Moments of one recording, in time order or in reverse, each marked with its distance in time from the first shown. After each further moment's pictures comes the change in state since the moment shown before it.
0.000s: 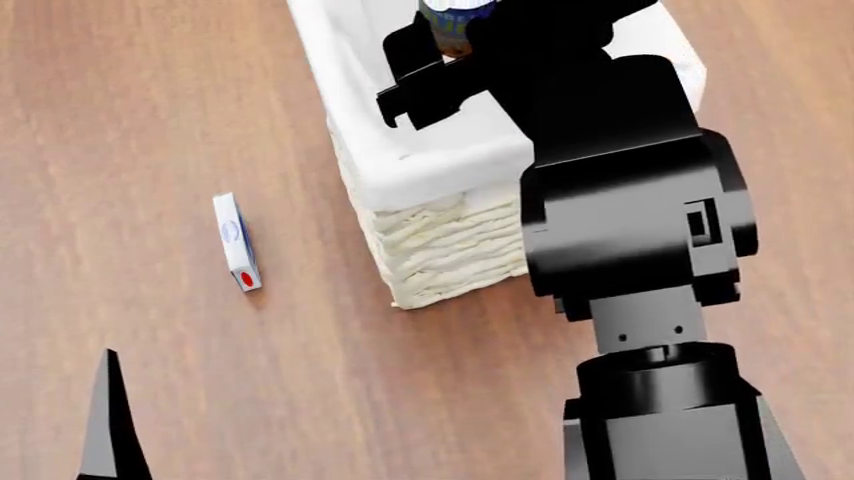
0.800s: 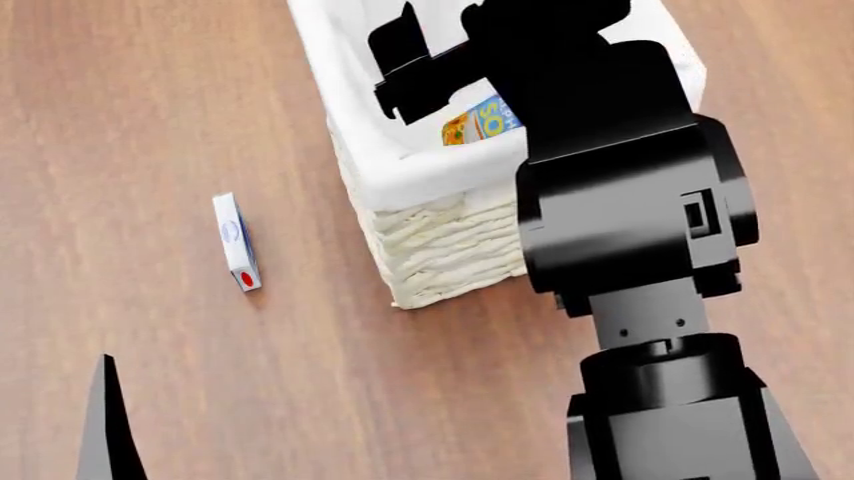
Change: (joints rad) left arm 0.012 -0.011 0.004 0.007 -0.001 0.010 -0.011; right arm 0.018 0.016 -0.052 -0.008 0.016 -0.015 0.024
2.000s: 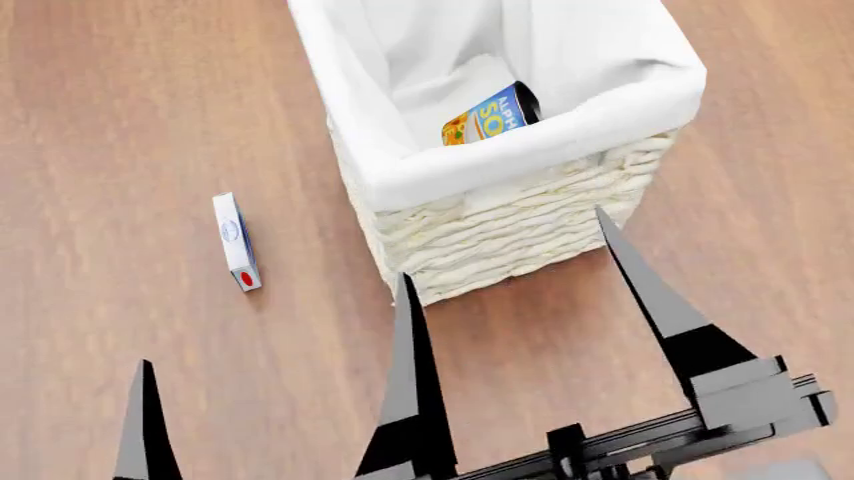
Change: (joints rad) left arm -0.032 0.040 0.045 -0.085 -0.049 0.031 0.008; right arm -0.816 0.801 -0.426 -1.361 0.391 -0.457 1.058
